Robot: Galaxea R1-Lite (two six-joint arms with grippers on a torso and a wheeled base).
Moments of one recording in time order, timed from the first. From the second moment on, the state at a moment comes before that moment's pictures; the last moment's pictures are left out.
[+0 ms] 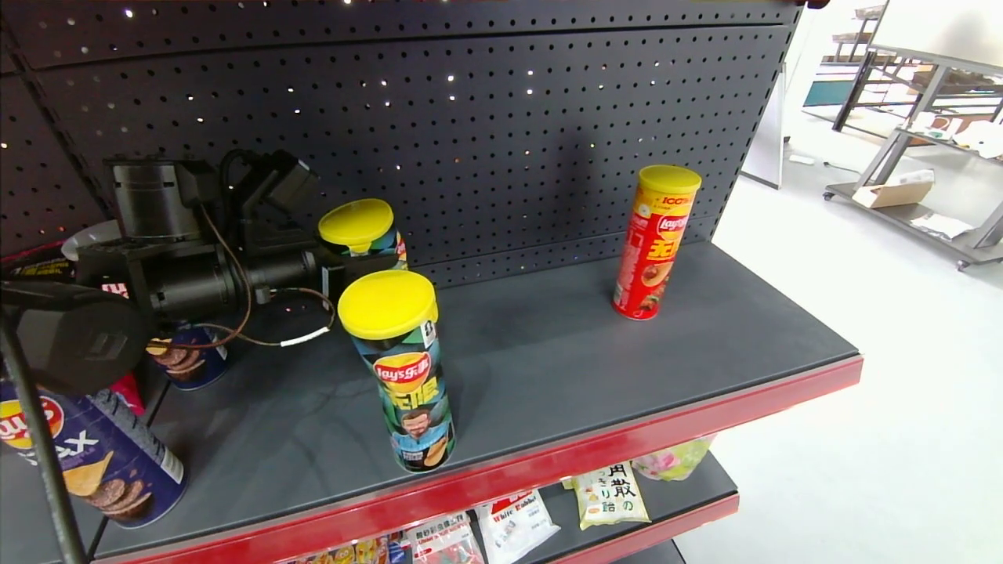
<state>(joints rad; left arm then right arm) -0.21 1.74 -0.94 -0.59 -0.53 0.20 0.00 0.00 0.00 0.00 0.02 0.01</state>
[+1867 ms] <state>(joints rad) -0.21 1.77 -0.94 -0.59 -0.52 0.22 0.00 0.00 0.00 0.00 0.02 0.01</state>
